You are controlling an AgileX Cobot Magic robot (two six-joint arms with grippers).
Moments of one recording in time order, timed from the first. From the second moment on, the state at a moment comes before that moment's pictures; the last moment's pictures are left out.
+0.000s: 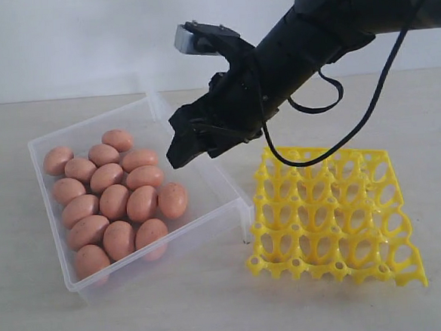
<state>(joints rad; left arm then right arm) -0.01 0.00 0.00 0.04 0.21 -0.08 0.36 1.88 -1.40 0.79 0.84 -0.66</state>
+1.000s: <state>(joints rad) -0.01 0.00 0.00 0.04 0.21 -0.08 0.46 2.09 -1.40 0.97 0.47 -0.39</state>
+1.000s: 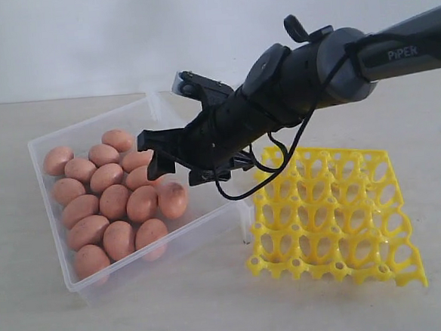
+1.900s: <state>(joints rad) -0.01 0.00 0.00 0.04 0.21 -0.08 0.46 2.19 -1.50 0.91 0.60 -0.49</state>
